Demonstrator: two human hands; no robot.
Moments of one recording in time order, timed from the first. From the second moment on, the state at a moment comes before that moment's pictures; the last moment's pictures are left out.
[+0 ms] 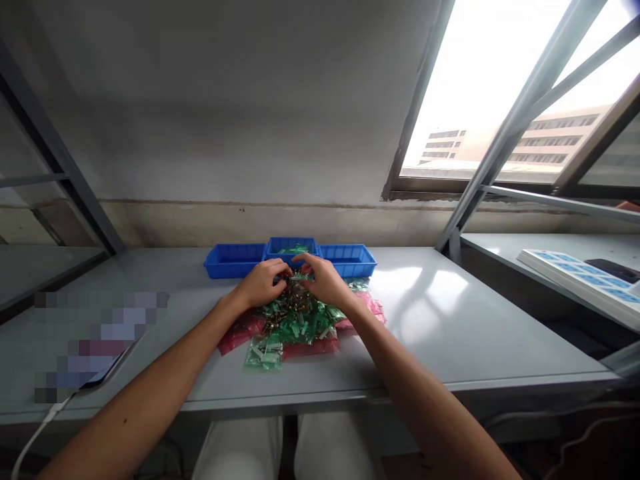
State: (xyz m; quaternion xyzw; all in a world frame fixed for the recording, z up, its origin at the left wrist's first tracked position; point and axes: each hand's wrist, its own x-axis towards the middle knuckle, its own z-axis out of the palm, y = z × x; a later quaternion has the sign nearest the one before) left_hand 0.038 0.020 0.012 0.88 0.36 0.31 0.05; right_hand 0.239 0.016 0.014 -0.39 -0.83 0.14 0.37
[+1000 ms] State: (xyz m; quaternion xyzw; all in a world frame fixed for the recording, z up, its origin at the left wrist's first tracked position) left_hand 0.044 0.031 0.012 0.60 0.39 0.57 0.40; right_hand 0.234 0.011 0.028 -0.39 -0.57 0.51 0.51
